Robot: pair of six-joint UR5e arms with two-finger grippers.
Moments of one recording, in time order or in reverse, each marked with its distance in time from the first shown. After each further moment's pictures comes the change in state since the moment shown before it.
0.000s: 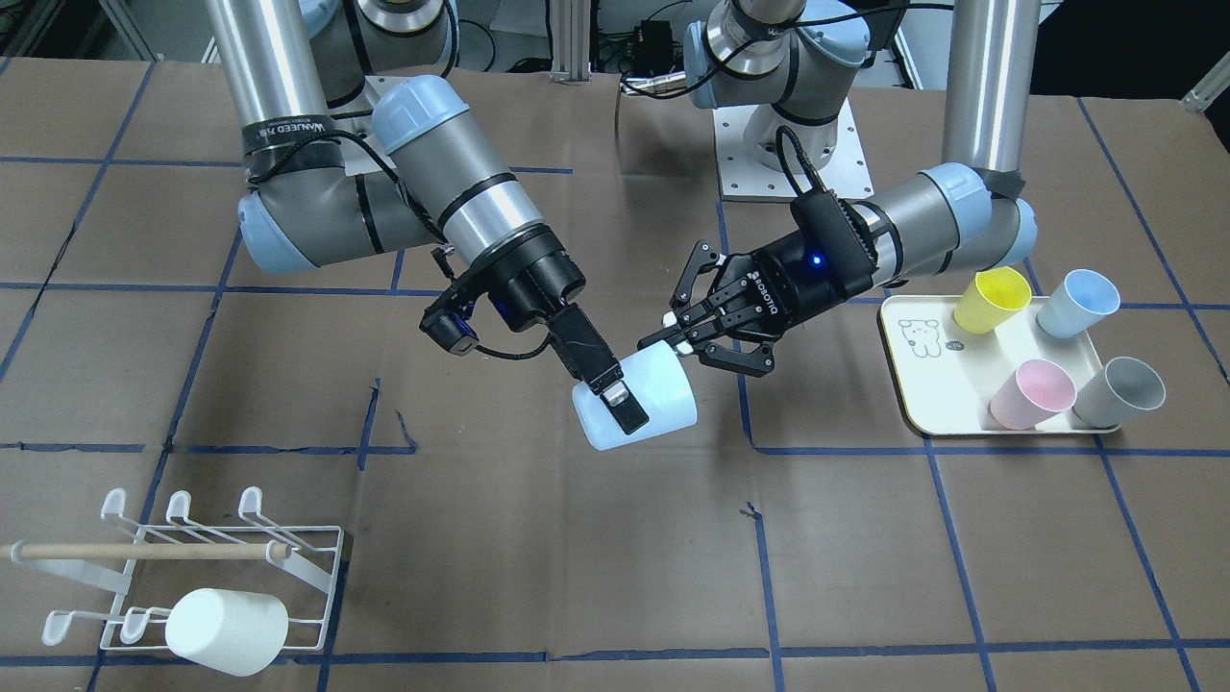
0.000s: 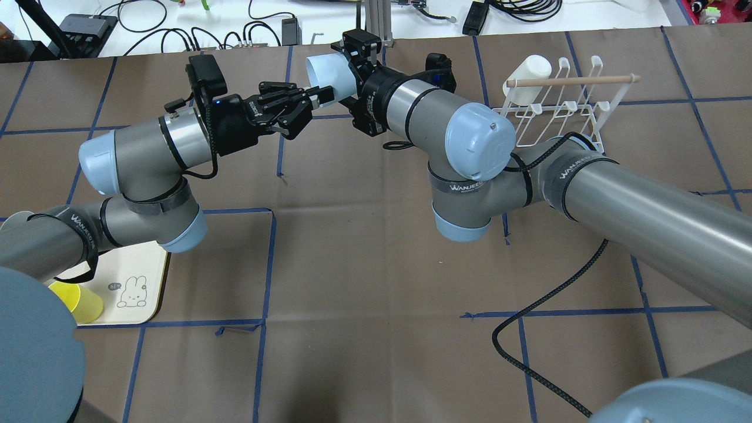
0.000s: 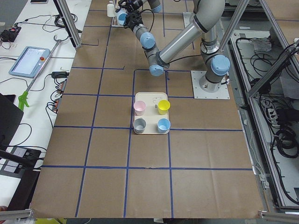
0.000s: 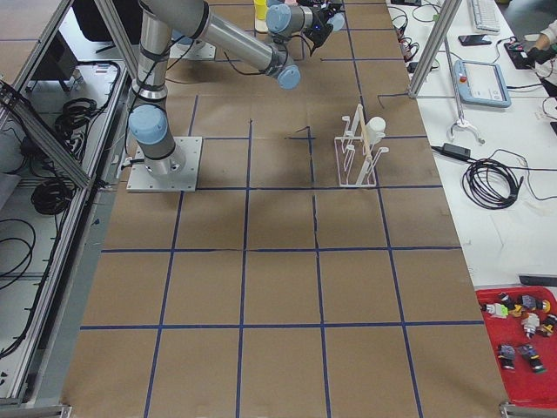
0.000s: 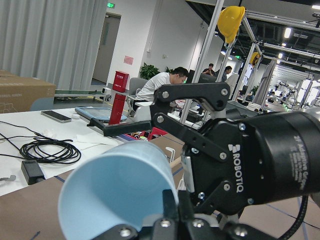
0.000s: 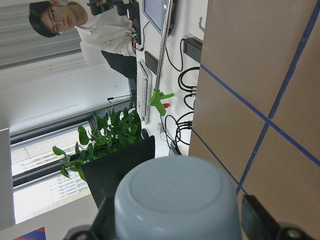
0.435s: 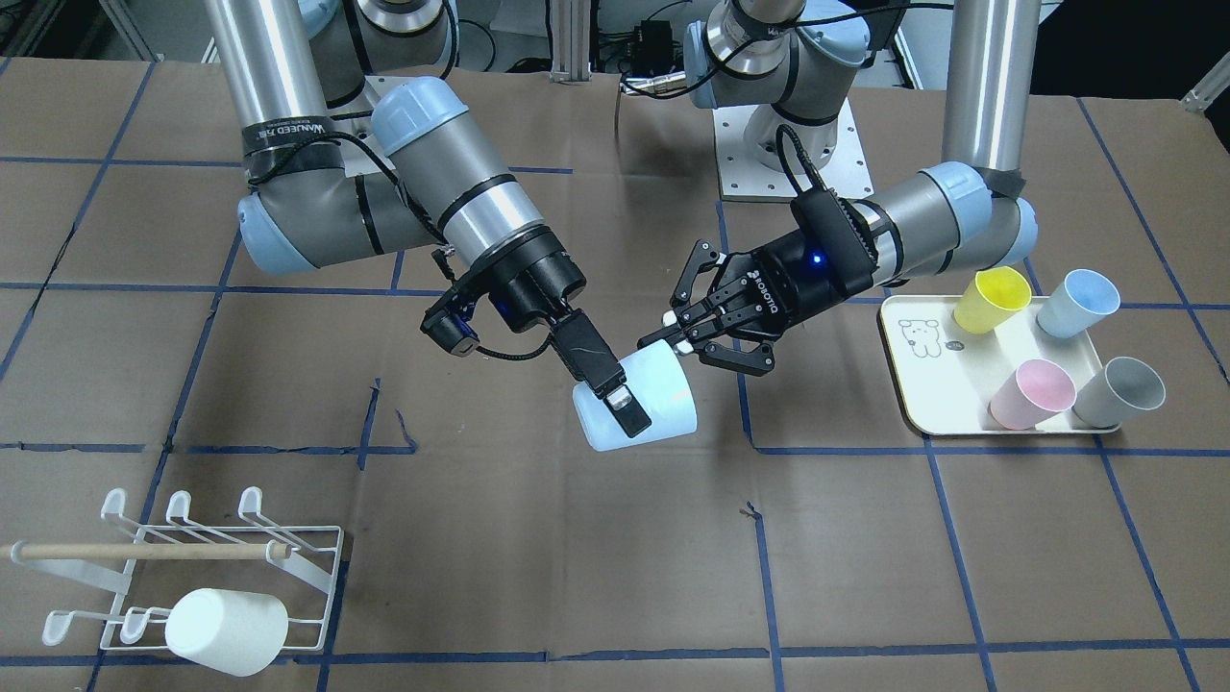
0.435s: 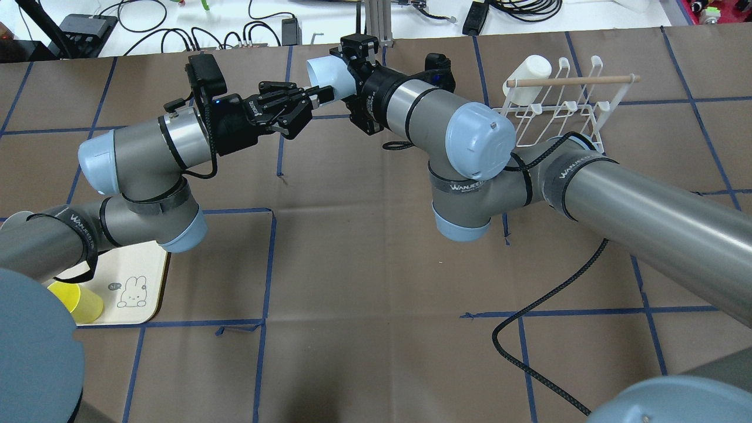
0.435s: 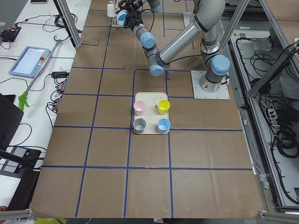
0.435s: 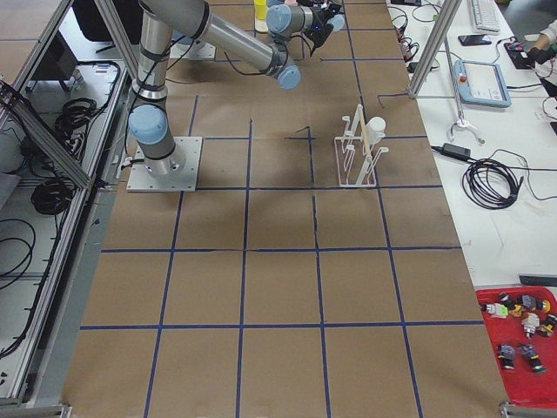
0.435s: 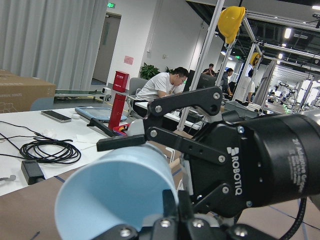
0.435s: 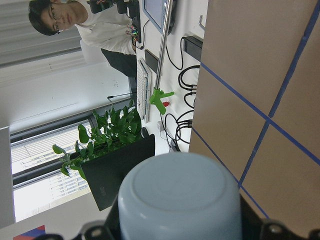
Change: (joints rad) left arm 0.000 0.003 0.000 0.000 0.000 -0.004; right arm 0.000 0.000 -0.001 0.000 0.008 -0.002
